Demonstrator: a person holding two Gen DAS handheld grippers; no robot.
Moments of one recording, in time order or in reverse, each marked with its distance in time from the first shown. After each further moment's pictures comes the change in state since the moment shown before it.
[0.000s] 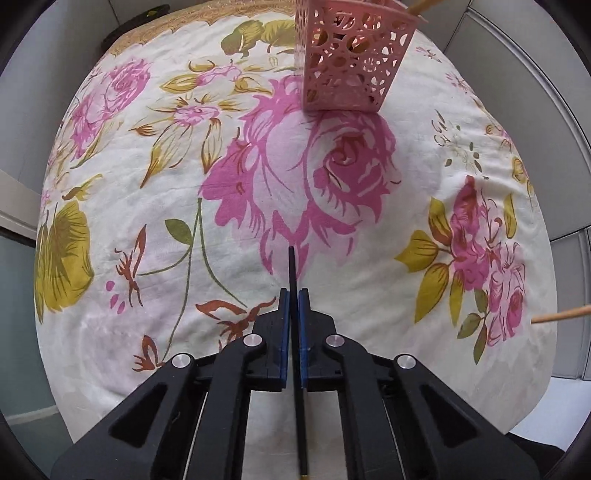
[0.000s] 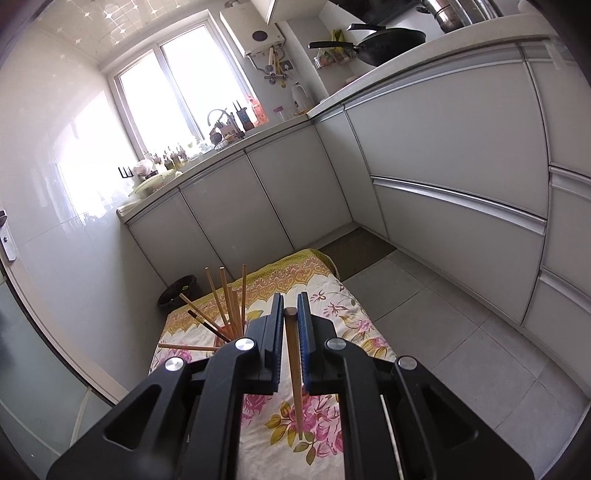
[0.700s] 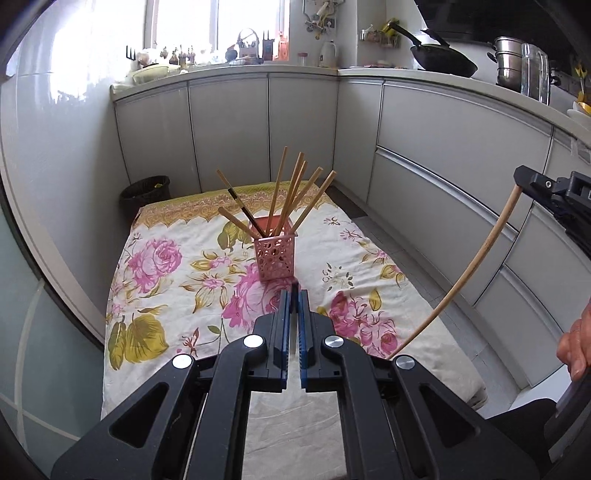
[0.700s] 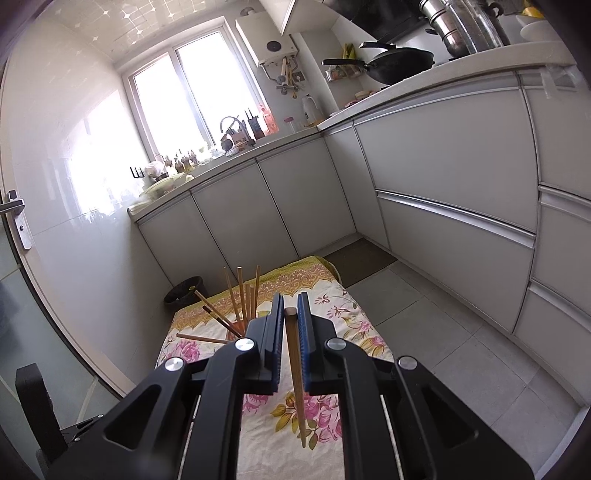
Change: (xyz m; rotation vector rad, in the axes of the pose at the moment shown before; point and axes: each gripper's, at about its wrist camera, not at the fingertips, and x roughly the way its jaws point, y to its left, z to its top) left arm -0.202 -0.058 -0.083 0.123 -0.641 -0.076; right arm -0.044 0.019 -0.004 -0.047 -0.036 0.012
